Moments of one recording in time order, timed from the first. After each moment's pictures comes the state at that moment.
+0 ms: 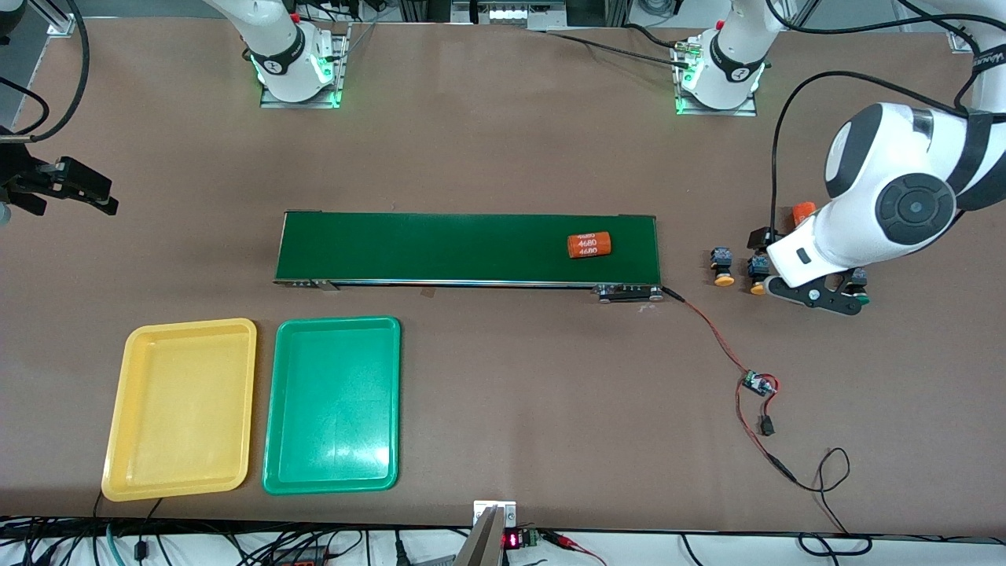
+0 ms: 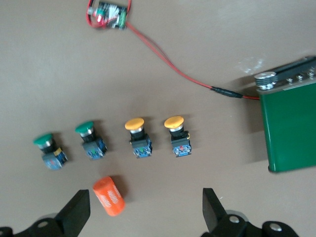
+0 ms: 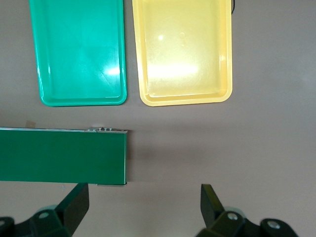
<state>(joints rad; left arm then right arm) 0.26 0.27 -0.43 -1.78 0.22 1.74 -0.02 0.17 0.07 -0.21 -1.52 0.00 1.60 -0.06</state>
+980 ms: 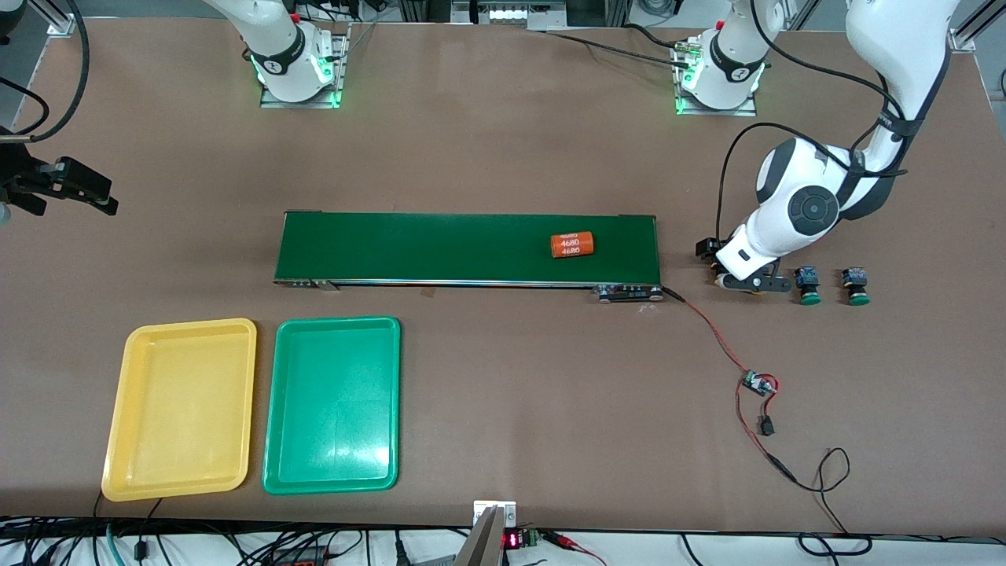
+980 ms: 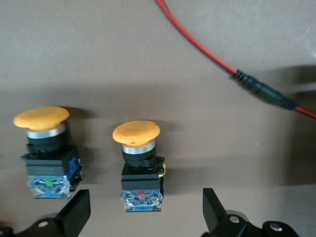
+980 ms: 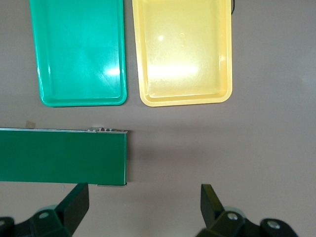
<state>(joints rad) 0.33 0.34 -0.43 -2.31 0.22 2.42 -0.23 0.17 0.07 -0.21 -1.52 0.00 1.60 -0.06</state>
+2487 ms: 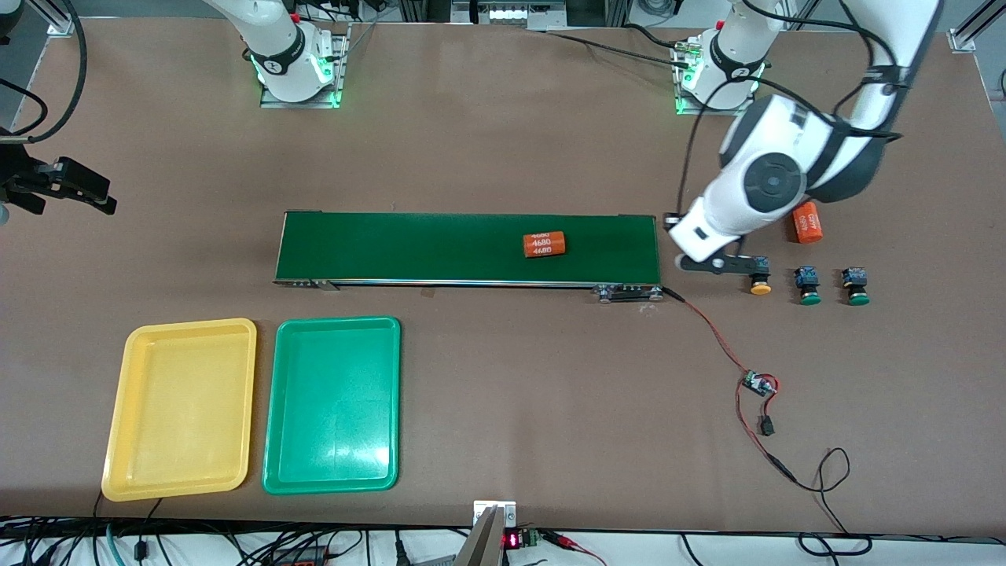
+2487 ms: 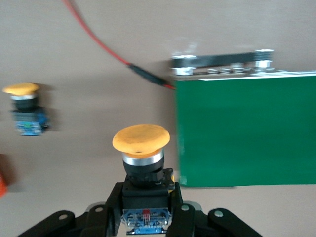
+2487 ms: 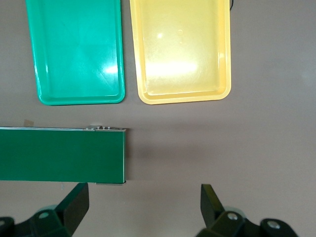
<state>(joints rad) 0.32 0.25 -0.73 -2.05 0.11 1.99 -0.43 0.17 0.07 -0.22 -1.53 0.00 1.60 -0.06</state>
